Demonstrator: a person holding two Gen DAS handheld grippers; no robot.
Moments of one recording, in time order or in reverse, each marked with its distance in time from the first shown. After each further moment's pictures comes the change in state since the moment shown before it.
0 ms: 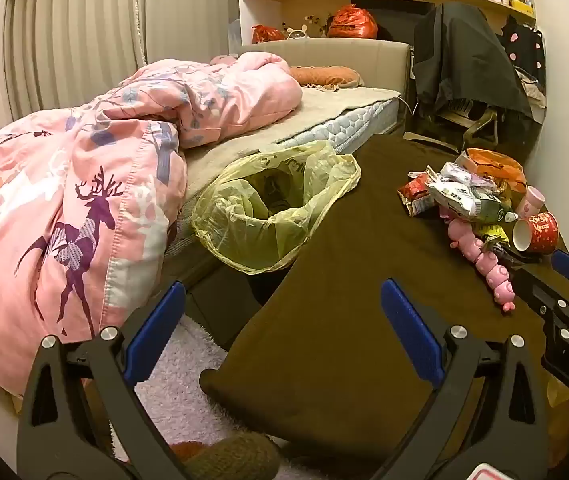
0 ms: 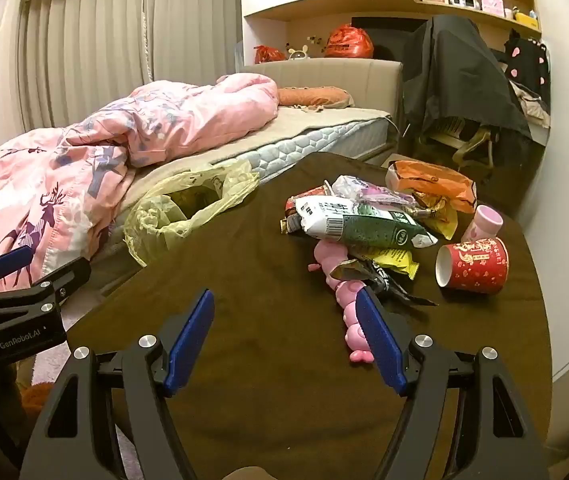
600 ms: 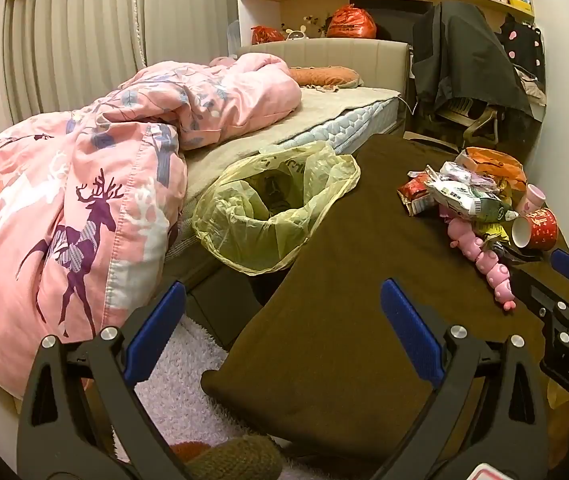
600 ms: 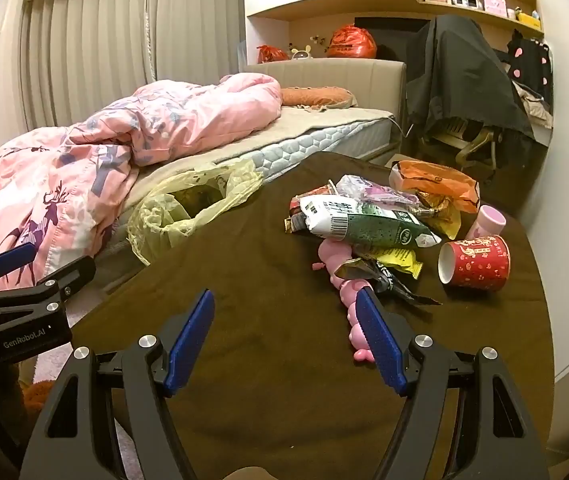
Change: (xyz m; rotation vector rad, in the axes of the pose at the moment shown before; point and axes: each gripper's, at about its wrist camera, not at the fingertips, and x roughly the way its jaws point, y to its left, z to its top) left arm -0.001 0.001 -0.001 0.007 0.007 0.003; right arm -0.001 0.002 -0.002 -0.014 -0.010 0.000
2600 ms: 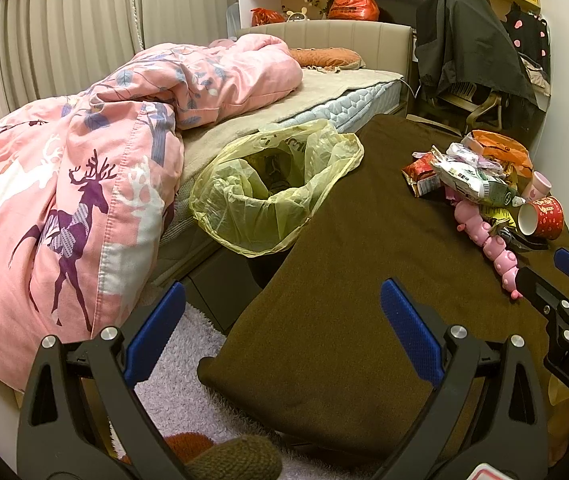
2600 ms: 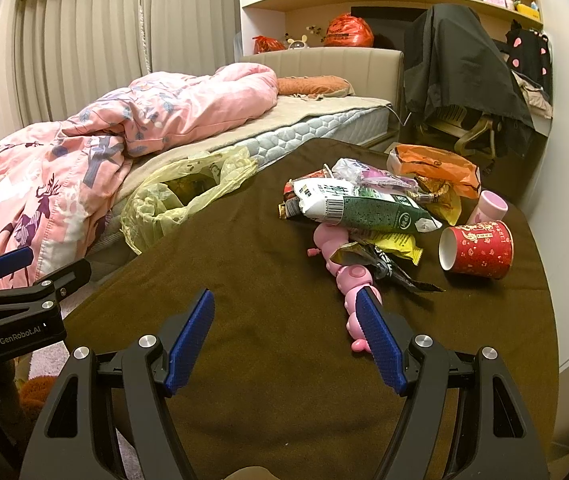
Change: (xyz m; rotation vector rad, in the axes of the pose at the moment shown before) left arm 0.014 -0.001 -0.003 -0.002 0.070 -0.002; right arm 0.011 -0.007 -0.008 0.009 0.031 0.000
